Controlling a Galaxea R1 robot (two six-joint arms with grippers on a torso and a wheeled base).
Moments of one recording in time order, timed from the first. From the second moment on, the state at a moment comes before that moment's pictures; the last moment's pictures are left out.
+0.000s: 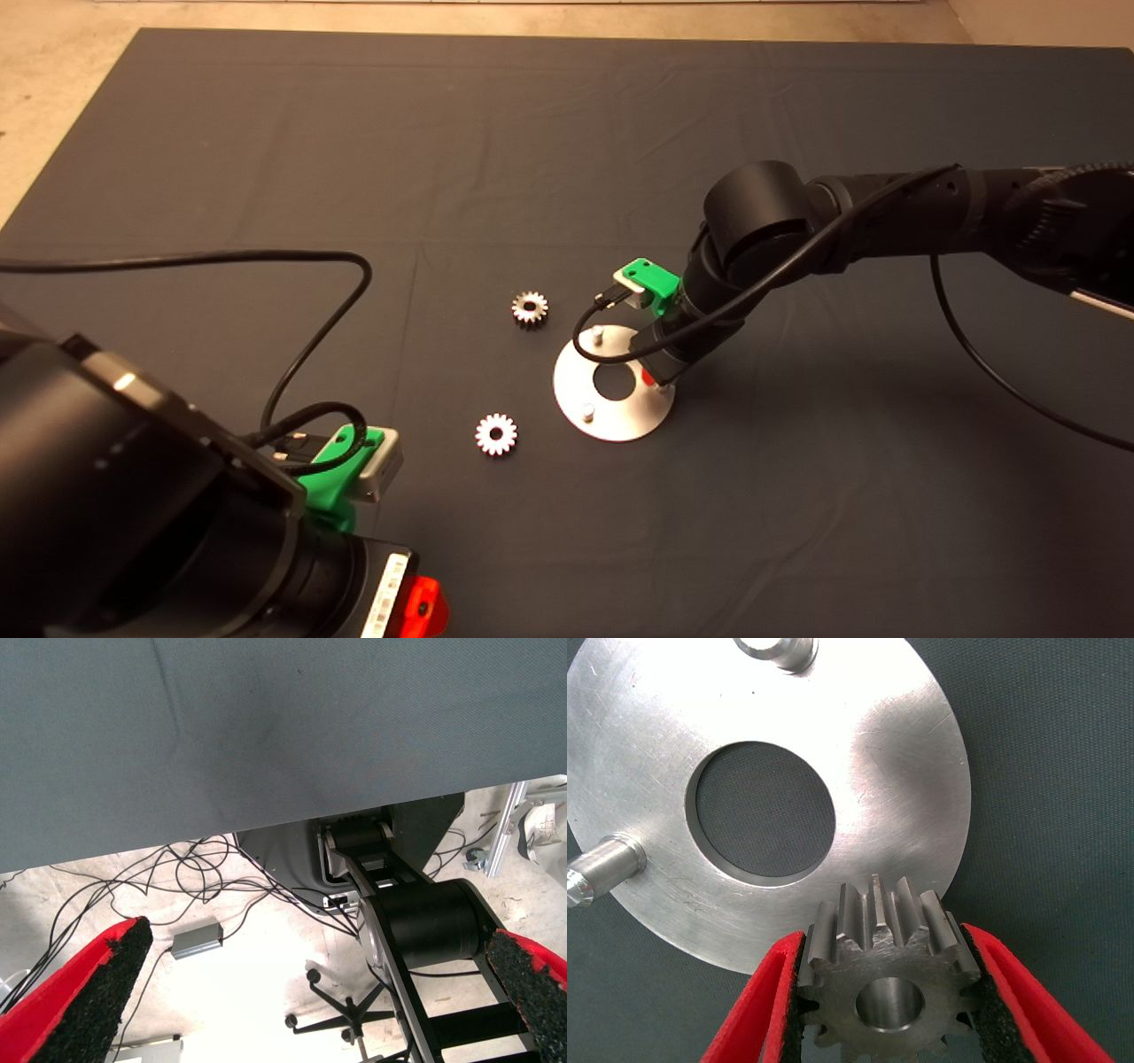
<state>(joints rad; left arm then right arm) -0.46 2.39 -0.30 0.14 1.53 -1.93 0.31 2.73 -1.10 -0.35 -1.52 1.04</state>
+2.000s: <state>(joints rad) -0.44 2.40 -0.30 0.14 1.53 -1.93 0.32 2.72 -1.08 -0.30 -1.53 1.11</state>
